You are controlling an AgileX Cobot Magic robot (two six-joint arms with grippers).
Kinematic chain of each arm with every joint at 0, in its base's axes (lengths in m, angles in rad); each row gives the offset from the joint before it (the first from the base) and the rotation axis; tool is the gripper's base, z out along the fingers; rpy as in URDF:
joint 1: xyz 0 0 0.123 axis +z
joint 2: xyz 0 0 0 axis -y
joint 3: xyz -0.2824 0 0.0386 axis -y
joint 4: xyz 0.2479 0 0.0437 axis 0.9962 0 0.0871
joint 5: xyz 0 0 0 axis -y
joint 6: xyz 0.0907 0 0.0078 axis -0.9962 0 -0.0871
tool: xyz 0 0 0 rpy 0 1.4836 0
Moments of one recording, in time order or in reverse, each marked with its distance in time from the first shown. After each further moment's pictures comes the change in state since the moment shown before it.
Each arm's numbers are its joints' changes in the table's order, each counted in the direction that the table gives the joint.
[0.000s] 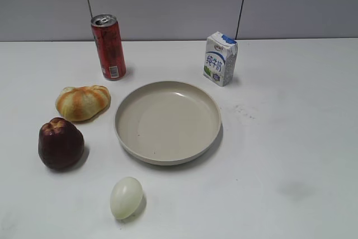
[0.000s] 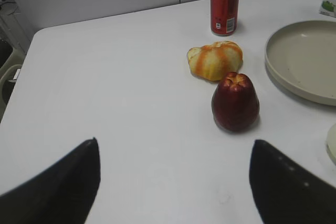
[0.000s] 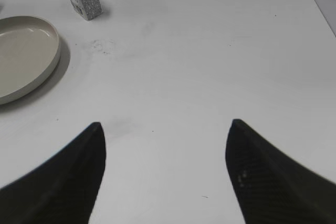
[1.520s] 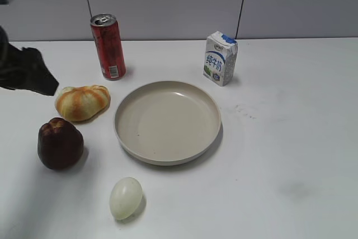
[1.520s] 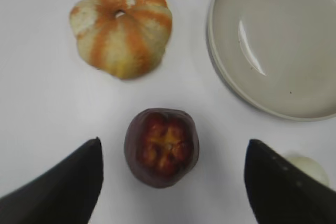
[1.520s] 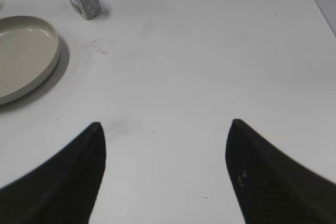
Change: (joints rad) left arm -0.080 -1.404 0.463 -0.310 0.260 -0.192; right arm 0.000 0.000 0.000 0.000 0.000 0.000
